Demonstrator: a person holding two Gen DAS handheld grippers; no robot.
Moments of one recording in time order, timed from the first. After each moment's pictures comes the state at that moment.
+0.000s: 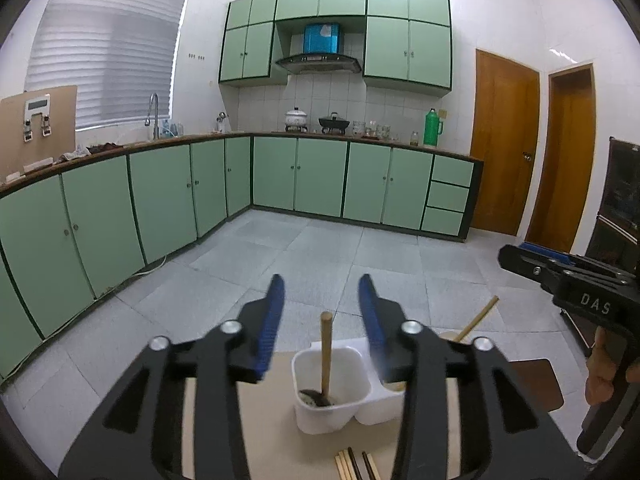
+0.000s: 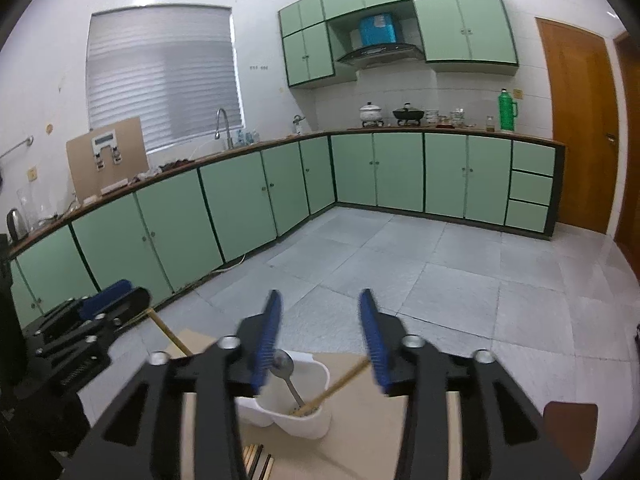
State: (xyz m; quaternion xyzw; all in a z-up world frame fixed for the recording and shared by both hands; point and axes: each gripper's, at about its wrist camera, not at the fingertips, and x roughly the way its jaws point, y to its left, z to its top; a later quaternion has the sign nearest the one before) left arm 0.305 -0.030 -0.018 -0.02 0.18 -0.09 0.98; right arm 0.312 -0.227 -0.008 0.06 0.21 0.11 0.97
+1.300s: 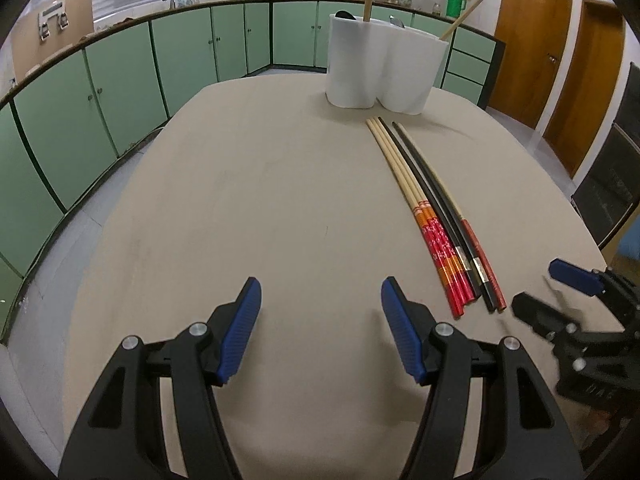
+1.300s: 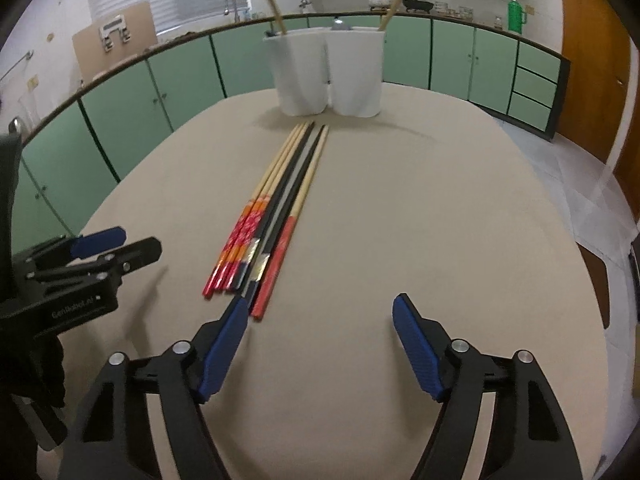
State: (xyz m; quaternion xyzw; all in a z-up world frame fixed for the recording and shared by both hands) left arm 0.131 0.011 -0.222 0.00 0.41 -0.06 0.91; right arm 0.103 -0.151 -0.228 0.01 0.41 0.11 0.91
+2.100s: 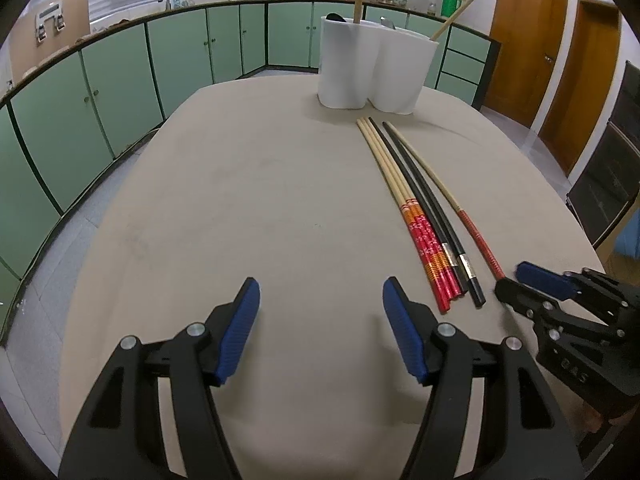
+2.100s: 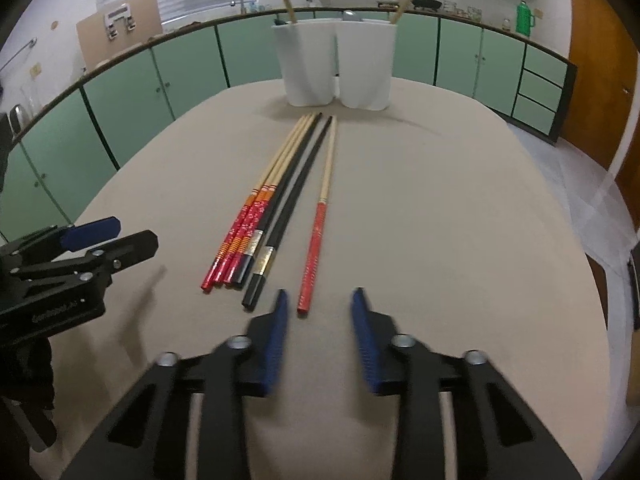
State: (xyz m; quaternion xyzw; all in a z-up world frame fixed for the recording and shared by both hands) left arm 0.123 0.001 -0.219 0.00 0.41 -0.07 0.91; right arm 0.105 -0.148 -0.230 -0.01 0.41 0.12 0.90
